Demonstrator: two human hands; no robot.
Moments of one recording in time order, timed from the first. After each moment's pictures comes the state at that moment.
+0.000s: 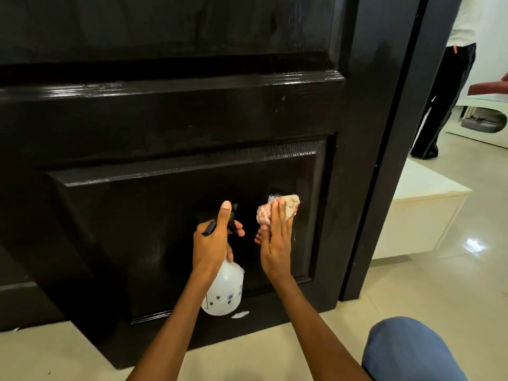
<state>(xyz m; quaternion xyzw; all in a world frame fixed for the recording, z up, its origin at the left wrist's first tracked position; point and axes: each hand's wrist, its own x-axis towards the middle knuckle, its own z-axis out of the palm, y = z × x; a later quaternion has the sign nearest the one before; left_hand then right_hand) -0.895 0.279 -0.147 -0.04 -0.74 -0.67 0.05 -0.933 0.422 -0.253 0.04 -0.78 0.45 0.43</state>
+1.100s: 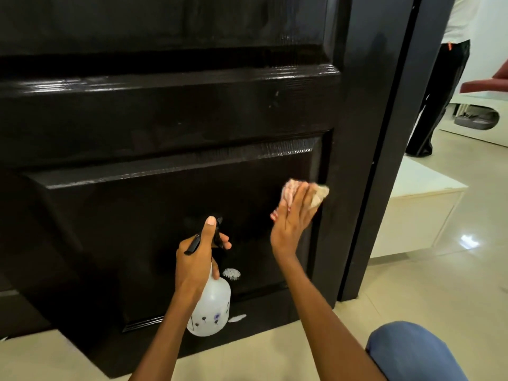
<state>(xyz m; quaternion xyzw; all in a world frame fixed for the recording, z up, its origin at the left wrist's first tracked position) -0.881 0.260 -0.161 -0.03 -0.74 -0.67 0.06 -0.969 0.453 -0.223 -0.11 -0.73 0.44 0.51</state>
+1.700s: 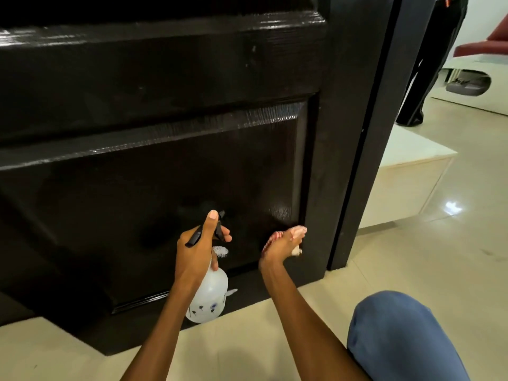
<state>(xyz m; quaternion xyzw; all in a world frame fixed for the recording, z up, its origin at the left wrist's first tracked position) -0.883 0.283 -0.194 -0.04 -0.76 -0.65 0.02 -0.944 0.441 -0.318 -0.36 -0.37 0.81 0.28</state>
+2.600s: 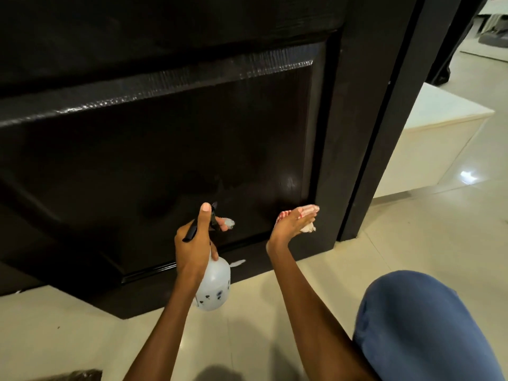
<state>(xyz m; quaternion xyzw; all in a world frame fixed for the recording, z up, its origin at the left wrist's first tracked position) -0.880 0.277 -0.257 0.04 -0.76 -0.65 0.03 -0.950 0.447 -0.374 -0.41 -0.44 0.74 0.31</state>
